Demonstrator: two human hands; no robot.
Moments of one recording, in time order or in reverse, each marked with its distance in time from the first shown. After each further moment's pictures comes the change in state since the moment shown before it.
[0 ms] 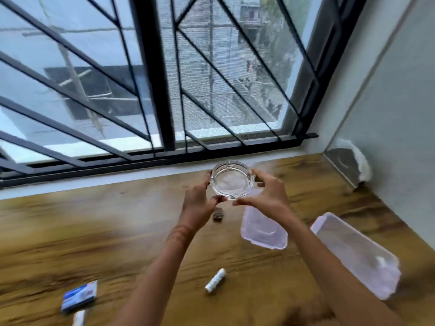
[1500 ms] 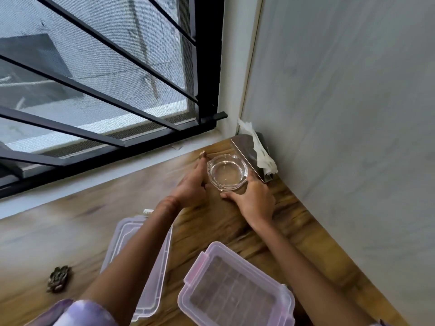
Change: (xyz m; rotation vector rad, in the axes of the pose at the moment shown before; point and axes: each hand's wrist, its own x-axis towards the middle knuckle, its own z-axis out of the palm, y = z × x) left_hand 0.142 0.104 0.270 0.204 -0.555 0.113; right_hand 0.063 0.228 -0.135 -0.371 0.270 0.414
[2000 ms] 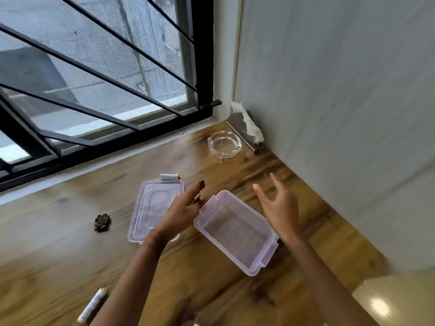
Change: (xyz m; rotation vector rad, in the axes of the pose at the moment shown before) left_hand -0.170 0.004 0.017 -0.456 -0.028 -0.083; right_hand -0.139 0.044 -0.052 0.311 0.097 0.041
